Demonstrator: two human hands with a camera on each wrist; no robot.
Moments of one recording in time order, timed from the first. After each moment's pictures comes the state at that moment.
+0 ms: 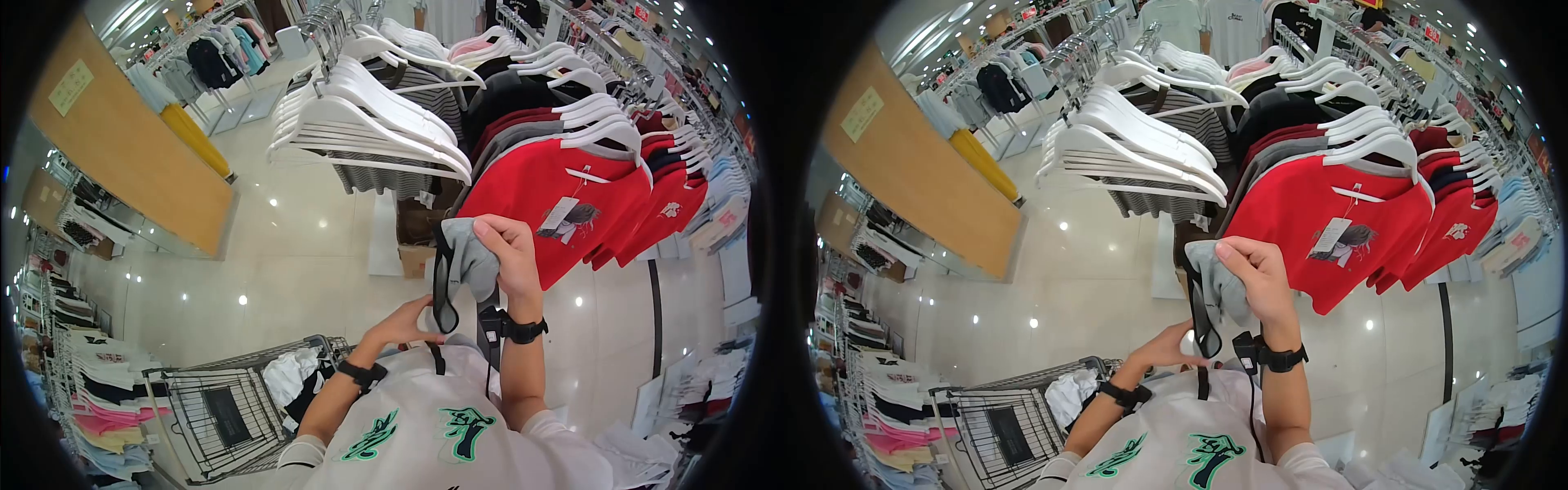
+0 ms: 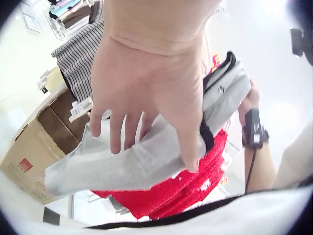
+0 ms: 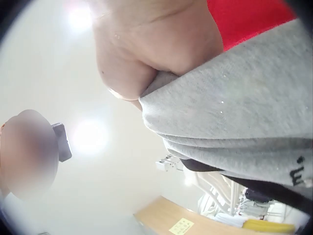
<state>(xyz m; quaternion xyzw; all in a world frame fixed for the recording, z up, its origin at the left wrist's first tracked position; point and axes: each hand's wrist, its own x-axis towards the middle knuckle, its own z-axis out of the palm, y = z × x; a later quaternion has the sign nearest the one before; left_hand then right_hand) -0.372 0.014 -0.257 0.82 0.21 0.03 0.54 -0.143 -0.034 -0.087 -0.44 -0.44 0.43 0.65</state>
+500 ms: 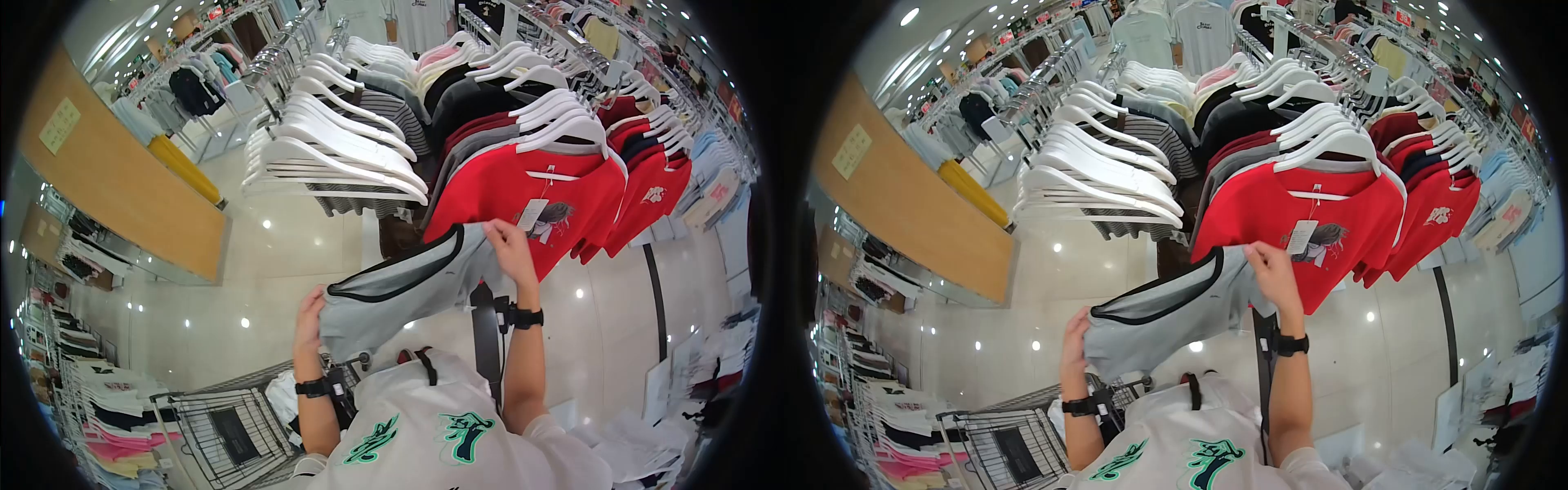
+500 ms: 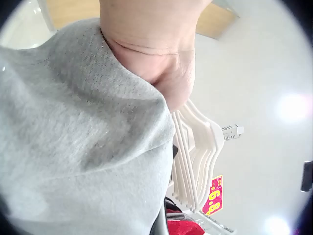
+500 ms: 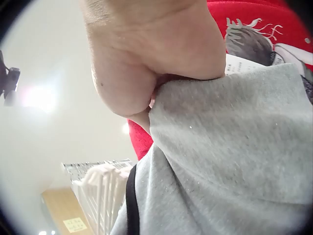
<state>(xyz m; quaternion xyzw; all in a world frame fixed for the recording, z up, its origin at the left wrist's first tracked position) -0.453 0.071 -0.242 0.46 0.41 0.41 0.68 -0.043 -0.043 -0.148 -0.63 -0.45 0.25 0.59</state>
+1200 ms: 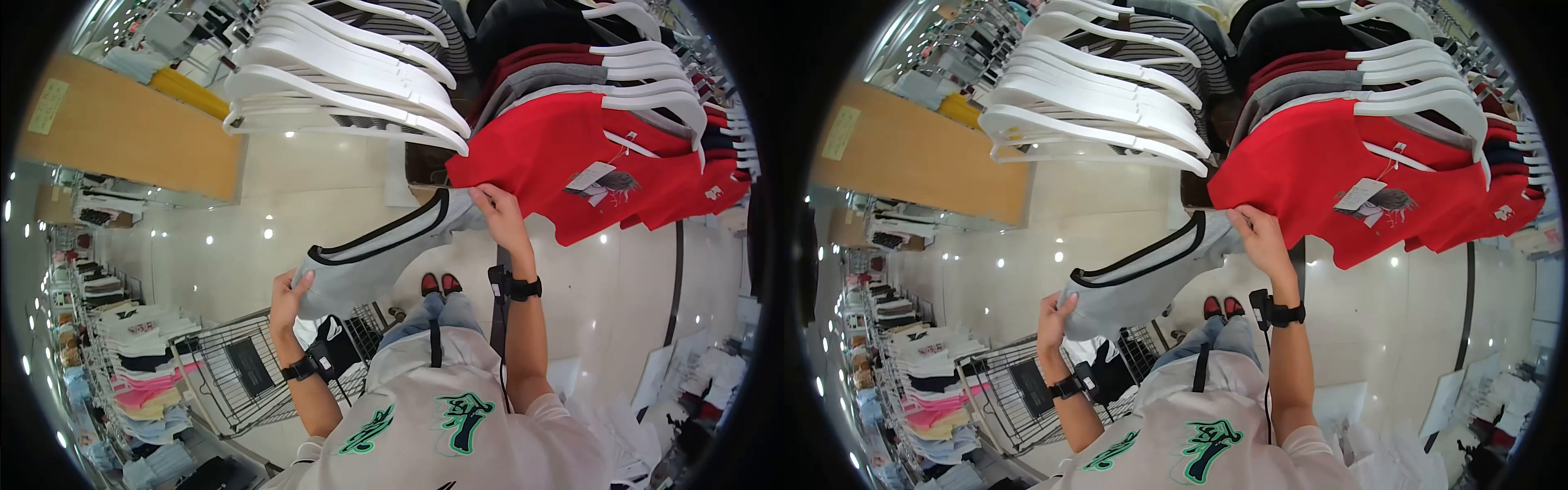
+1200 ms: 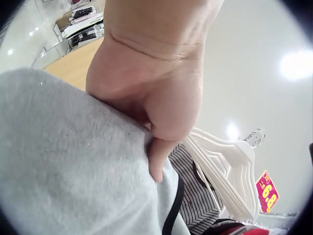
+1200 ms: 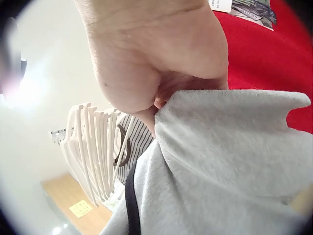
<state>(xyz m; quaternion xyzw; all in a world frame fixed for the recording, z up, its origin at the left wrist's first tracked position) -0.524 0.038 -0.193 0.56 0.60 0.19 0.54 -0.086 0.010 -0.237 -0.66 -0.48 0.32 0.49</state>
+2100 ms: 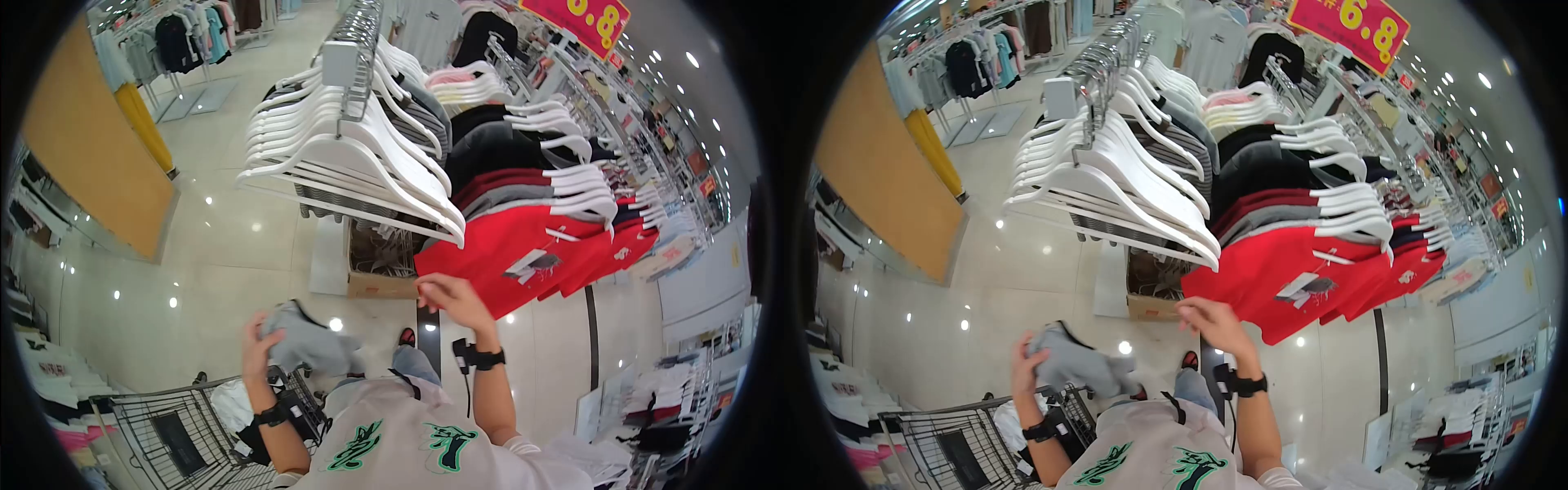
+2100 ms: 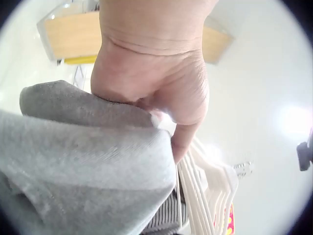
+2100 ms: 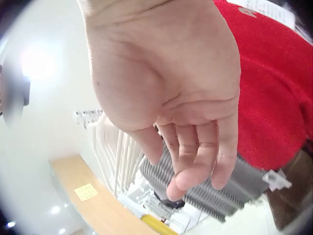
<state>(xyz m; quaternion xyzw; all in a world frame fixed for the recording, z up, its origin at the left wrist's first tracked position) -0.539 0.091 -0.259 0.48 0.44 0.43 0.63 -0.134 0.009 -0.148 -0.62 -0.51 0.45 0.39</state>
